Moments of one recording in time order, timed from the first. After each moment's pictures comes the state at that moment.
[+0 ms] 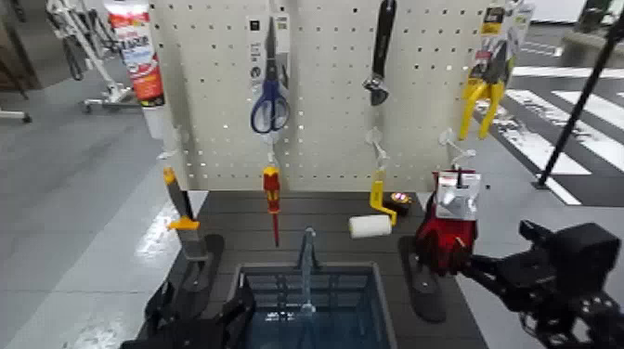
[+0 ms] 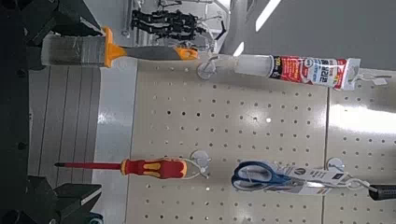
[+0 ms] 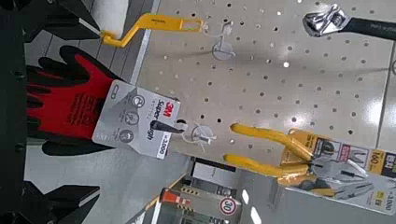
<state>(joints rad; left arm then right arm) 0.41 0.01 -0.19 -1.94 -0.03 -0.23 0.24 0.28 -0.26 -0.07 -2.19 -0.05 0.36 0.11</state>
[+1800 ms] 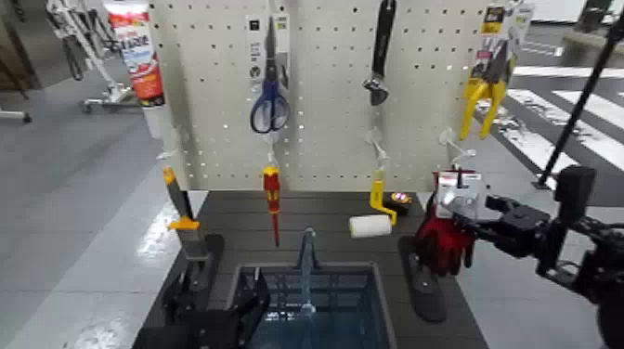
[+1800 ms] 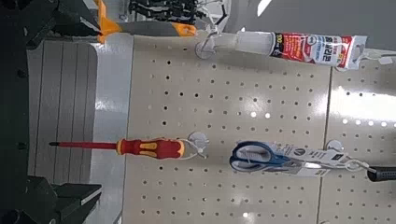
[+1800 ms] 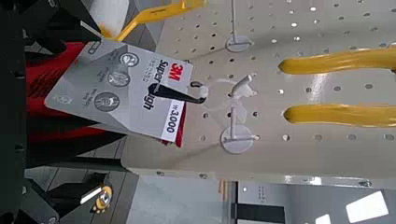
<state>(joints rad) 0.38 0.01 -0.22 -1.93 -0.03 -0.21 0.20 -0.18 -0.36 -0.13 -1.65 -0.25 0.45 0.70</state>
